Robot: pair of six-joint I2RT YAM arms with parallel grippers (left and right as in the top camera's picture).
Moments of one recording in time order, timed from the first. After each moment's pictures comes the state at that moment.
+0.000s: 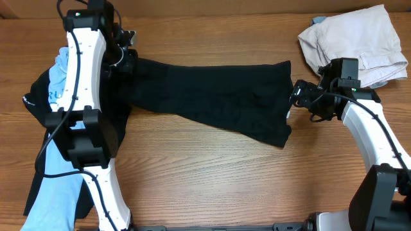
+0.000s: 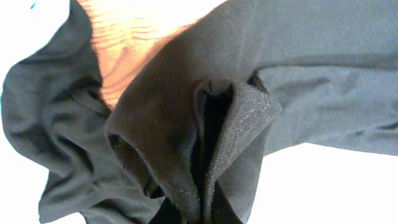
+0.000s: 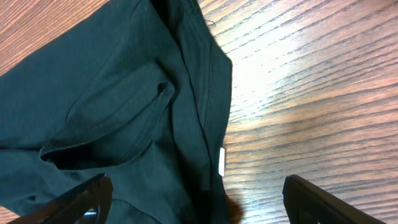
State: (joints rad) left arm 0.04 2.24 2.22 -1.47 0.13 0.18; right arm -0.10 1.62 1.11 -0.64 -0.23 0.33
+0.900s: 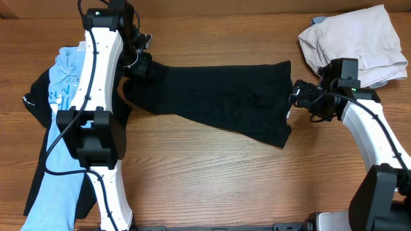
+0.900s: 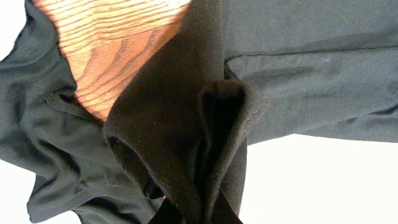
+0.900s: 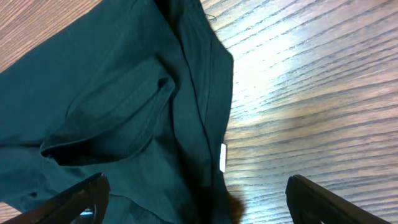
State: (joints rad) left arm -0.05 2.24 2.22 -1.49 0.07 0.18; right arm -0.10 1.62 1.11 -0.65 -0.24 0.33
